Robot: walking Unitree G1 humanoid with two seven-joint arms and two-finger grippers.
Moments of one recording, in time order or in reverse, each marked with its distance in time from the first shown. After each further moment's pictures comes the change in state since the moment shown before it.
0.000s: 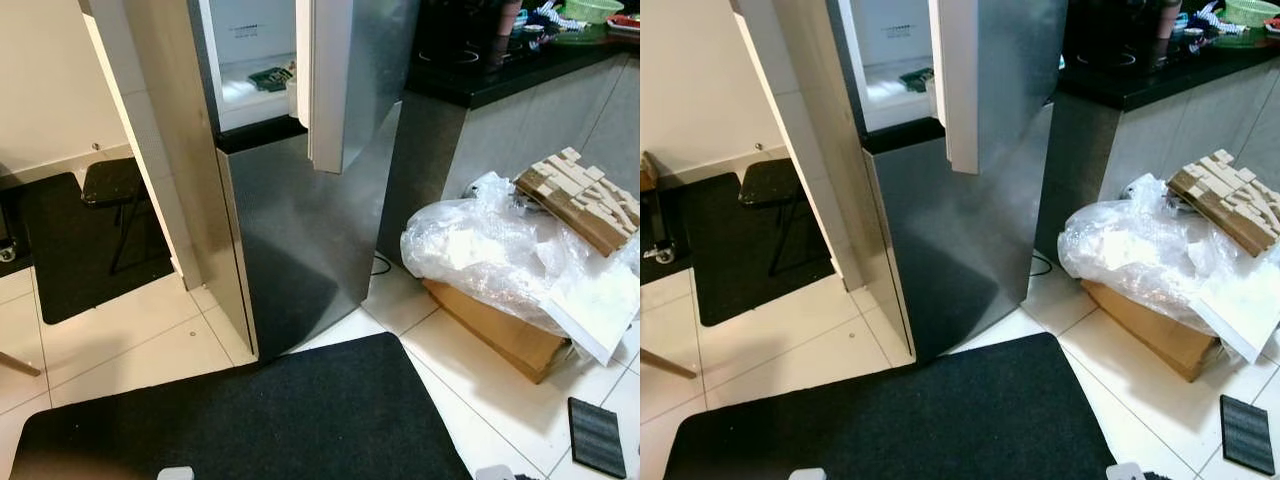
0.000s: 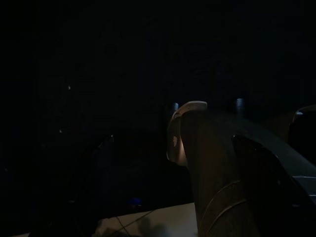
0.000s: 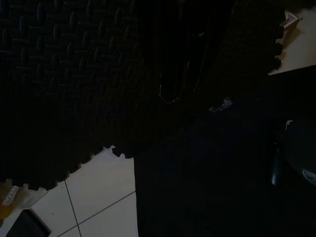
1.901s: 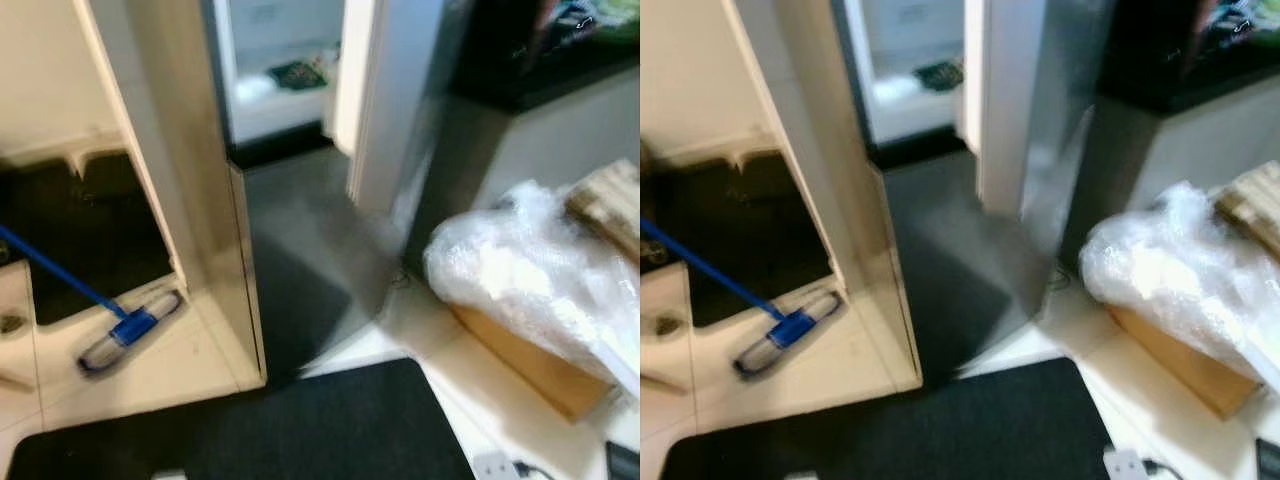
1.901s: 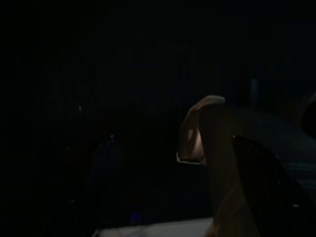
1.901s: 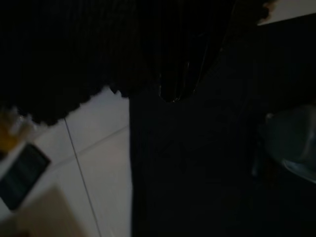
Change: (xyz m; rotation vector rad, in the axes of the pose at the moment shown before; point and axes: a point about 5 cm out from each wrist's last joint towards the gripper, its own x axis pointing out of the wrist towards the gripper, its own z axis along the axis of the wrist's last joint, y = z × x) left arm -0.001 0.007 0.001 -0.040 -0.011 0.024; right arm 0.000 0.002 0.013 0.019 -0.087 0.018
